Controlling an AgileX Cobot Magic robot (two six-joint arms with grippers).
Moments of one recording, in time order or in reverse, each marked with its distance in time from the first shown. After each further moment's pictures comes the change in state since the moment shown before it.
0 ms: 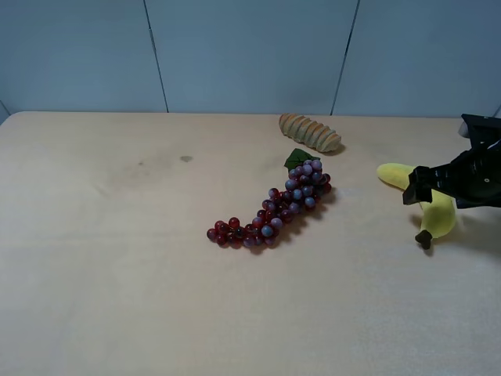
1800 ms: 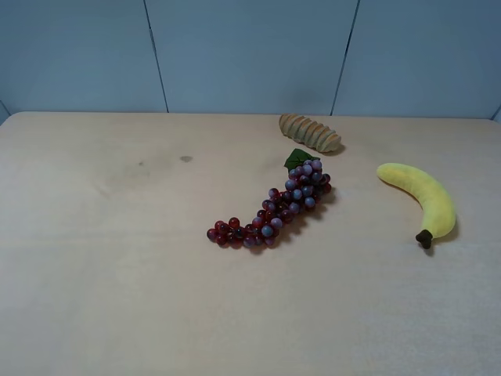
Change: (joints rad) left arm 0.000 0.000 0.000 0.000 0.000 0.000; right arm 0.000 -1.340 0.181 -0.227 0.865 0.243
